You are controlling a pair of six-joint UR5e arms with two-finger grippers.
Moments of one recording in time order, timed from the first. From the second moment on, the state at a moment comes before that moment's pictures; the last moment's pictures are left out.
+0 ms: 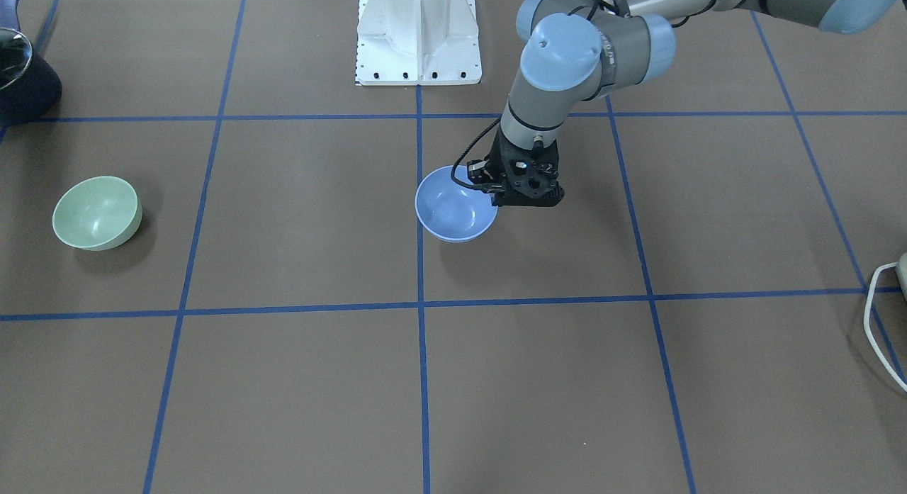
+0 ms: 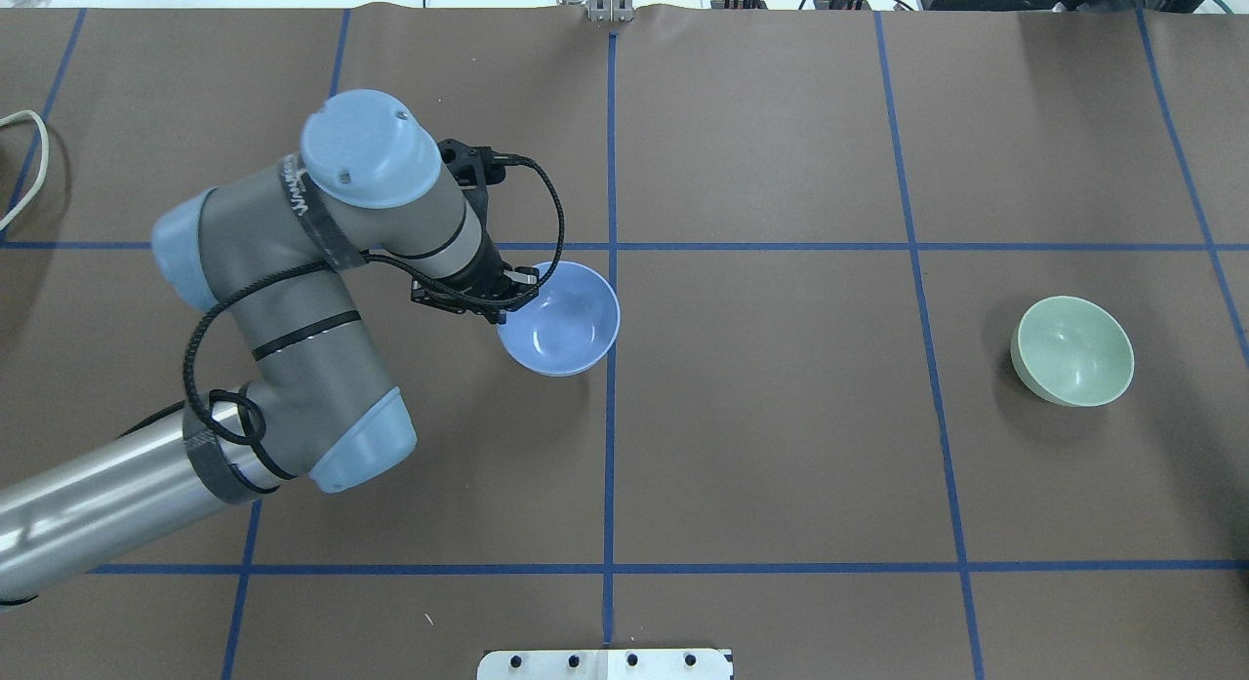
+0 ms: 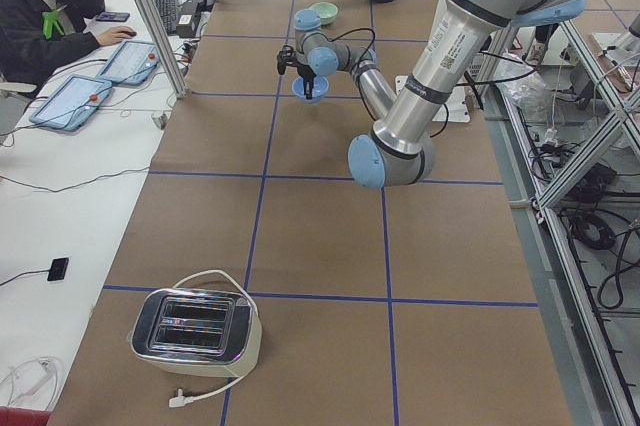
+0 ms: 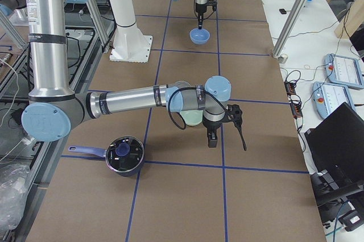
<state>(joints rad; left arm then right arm) -0.61 -2.26 -1.66 -1.62 -1.99 -1.16 1.48 -1.56 1.75 -1.62 2.32 0.07</state>
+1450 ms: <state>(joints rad) -0.56 -2.29 -1.61 -1.74 -1.90 -1.16 1.48 -1.55 1.75 -1.62 2.32 0.12</state>
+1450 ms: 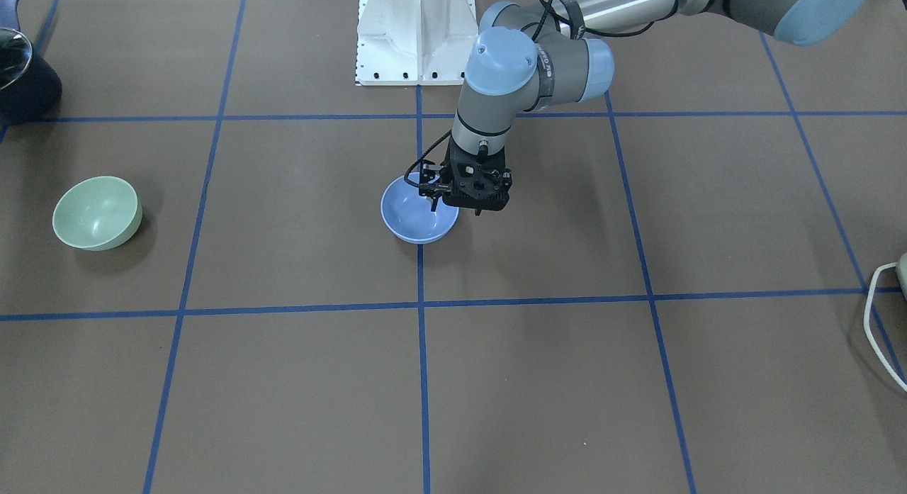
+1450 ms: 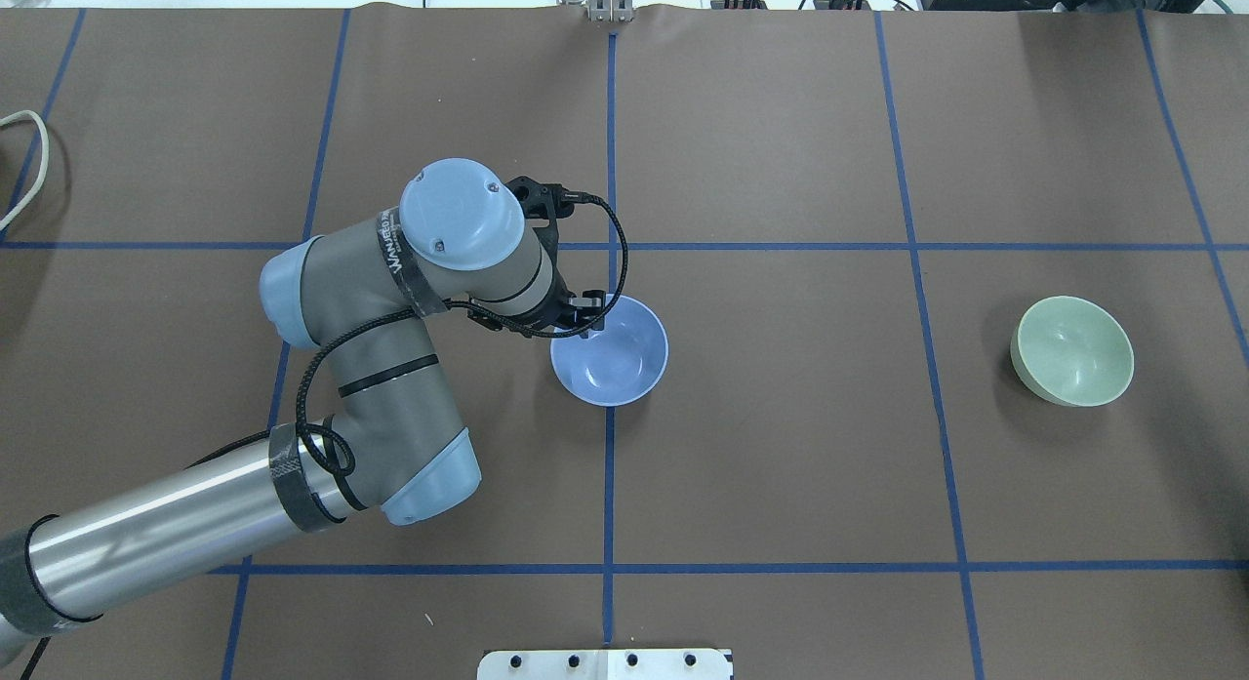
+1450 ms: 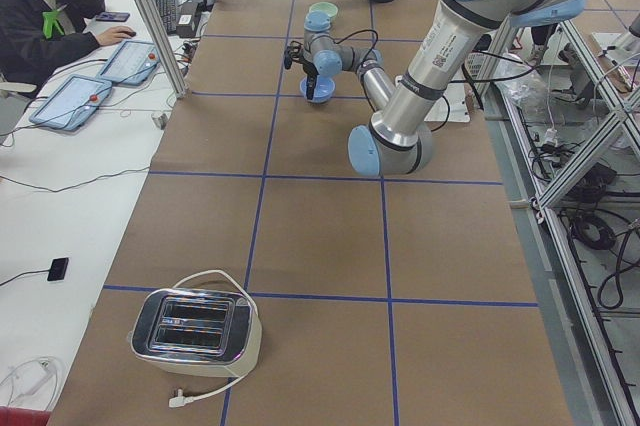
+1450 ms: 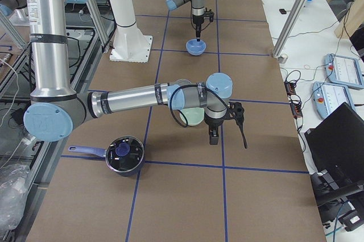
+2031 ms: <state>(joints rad) -1.03 -2.01 -1.84 -1.54 -2.27 -0.53 1.46 -1.55 1.76 -1.62 2.34 0.13</state>
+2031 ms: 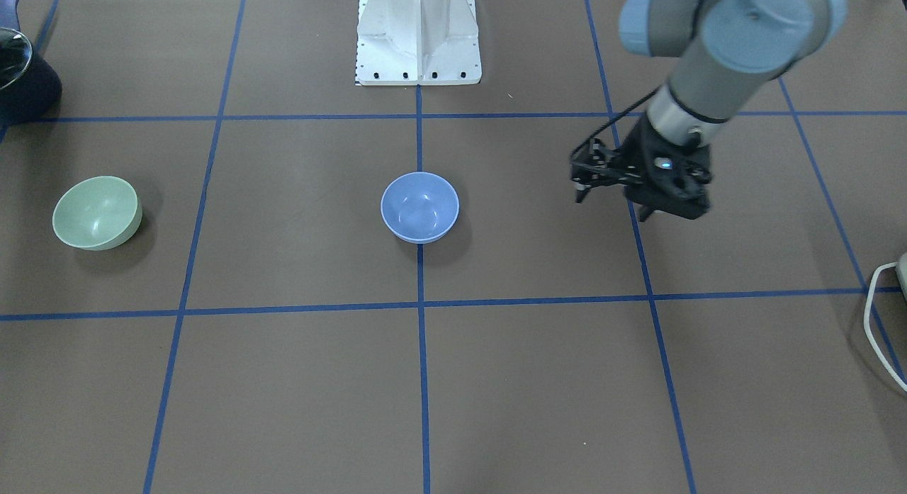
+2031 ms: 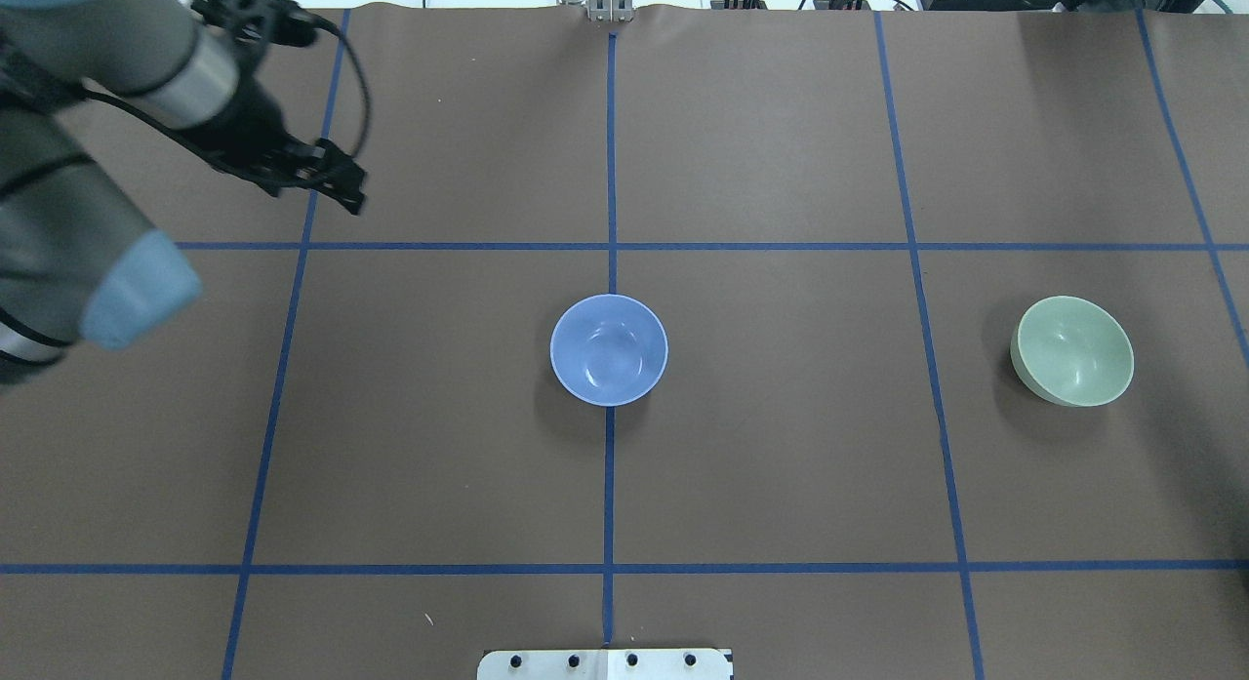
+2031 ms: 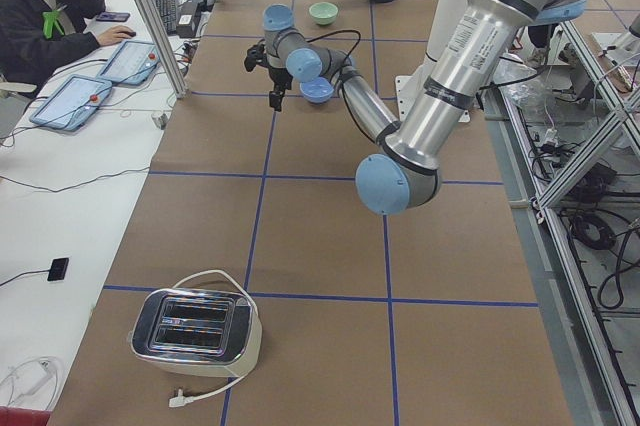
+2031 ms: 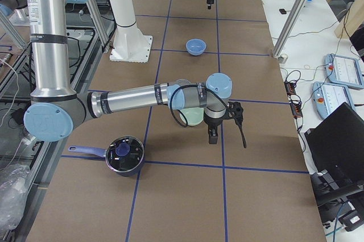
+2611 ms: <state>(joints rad) -1.52 -1.72 -1.78 -1.42 -2.35 0.10 1.29 -1.55 1.77 -1.45 2.33 0.41</state>
